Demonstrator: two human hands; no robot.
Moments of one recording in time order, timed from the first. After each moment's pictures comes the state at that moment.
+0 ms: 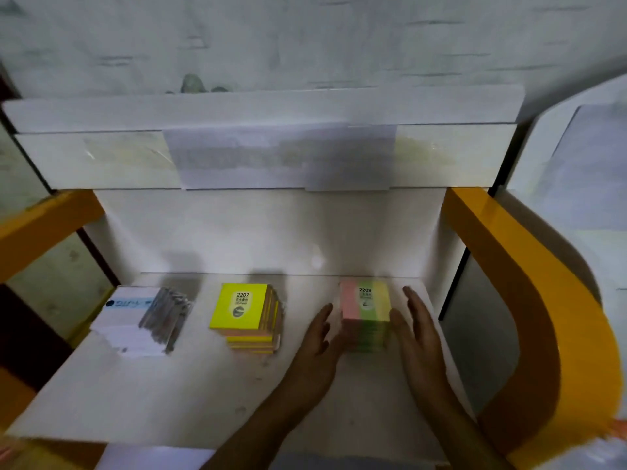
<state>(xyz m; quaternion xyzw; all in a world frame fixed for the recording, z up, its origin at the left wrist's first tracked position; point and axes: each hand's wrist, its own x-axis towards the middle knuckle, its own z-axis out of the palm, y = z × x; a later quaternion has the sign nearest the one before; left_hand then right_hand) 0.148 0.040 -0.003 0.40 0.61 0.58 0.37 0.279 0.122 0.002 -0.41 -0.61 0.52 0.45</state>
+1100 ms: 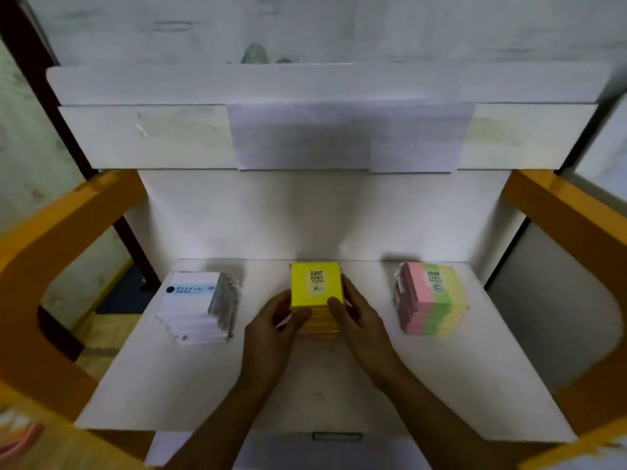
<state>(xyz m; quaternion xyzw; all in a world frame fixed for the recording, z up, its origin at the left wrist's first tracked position) -0.007 -0.028 -0.029 0.40 0.69 0.58 0.18 0.128 0.058 -0.017 -0.31 -0.66 0.59 0.35</state>
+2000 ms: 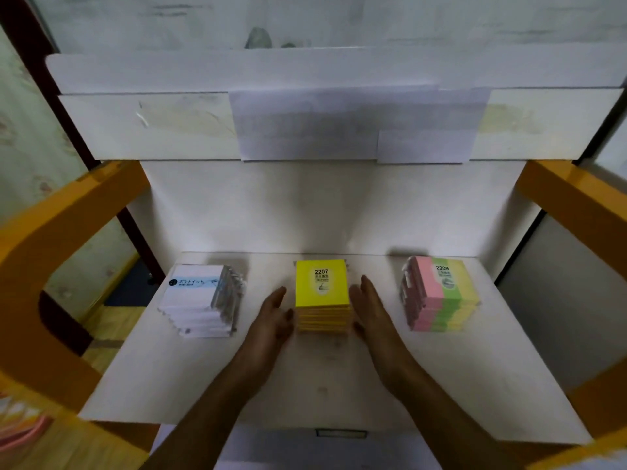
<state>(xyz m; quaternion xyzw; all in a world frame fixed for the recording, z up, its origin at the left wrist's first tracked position) -0.025 -0.031 -0.037 0.28 0.61 0.60 0.43 0.135 0.051 -0.007 -0.36 -0.58 0.67 0.29</state>
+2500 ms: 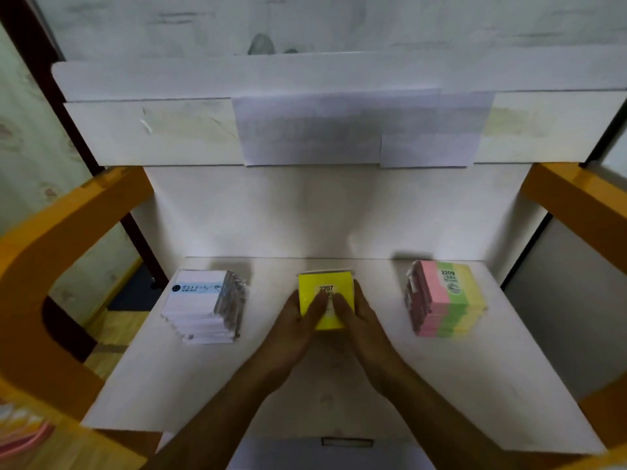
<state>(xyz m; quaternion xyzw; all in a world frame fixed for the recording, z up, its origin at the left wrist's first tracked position) 0.004 -0.019 -0.003 0.37 0.62 0.57 0.40 0.112 0.055 -0.023 -0.34 -0.62 0.64 0.30</state>
